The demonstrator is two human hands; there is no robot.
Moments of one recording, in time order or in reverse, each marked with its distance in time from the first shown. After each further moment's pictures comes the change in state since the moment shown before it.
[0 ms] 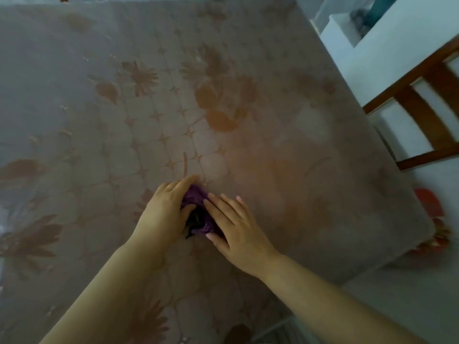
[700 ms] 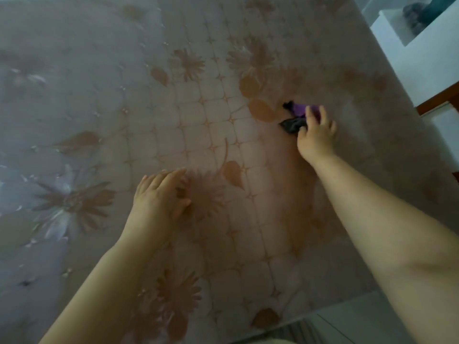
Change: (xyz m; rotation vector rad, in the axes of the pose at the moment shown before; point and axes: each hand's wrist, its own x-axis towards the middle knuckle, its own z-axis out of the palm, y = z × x) left_hand -0.060 -0.048 -0.034 0.110 0.131 -0.184; right_hand 0.120 0.125 -0.043 -0.021 0.184 0.679
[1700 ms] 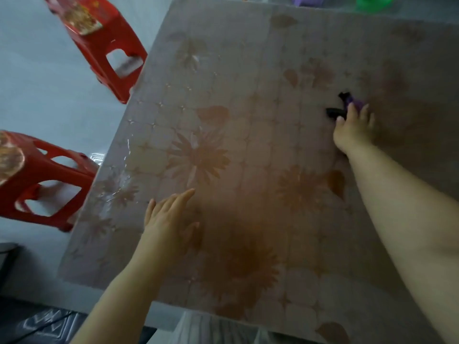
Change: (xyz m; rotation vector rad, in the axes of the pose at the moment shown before) left_hand -0.143 -0.089 -0.036 -0.031 0.147 -0.404; right_hand -0.014 -0.169 0.026 0.004 -0.118 -0.199
